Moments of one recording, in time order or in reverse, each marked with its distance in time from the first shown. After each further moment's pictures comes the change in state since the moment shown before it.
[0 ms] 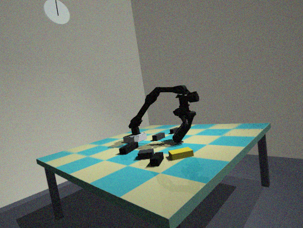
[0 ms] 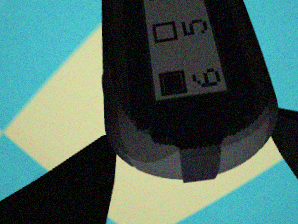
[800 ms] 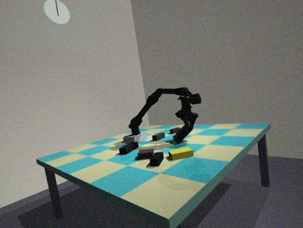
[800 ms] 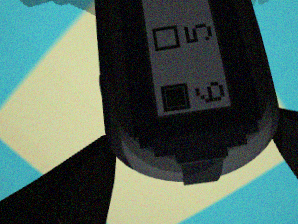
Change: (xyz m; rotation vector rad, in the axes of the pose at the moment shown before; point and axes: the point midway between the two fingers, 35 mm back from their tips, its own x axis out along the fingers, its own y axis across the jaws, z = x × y) arm 0.015 -0.001 -0.014 -0.003 0.003 -0.002
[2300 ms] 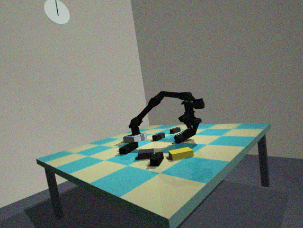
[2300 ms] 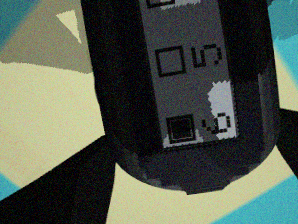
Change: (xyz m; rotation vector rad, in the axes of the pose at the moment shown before) arm 0.034 -0.001 -0.018 0.000 -0.001 -0.007
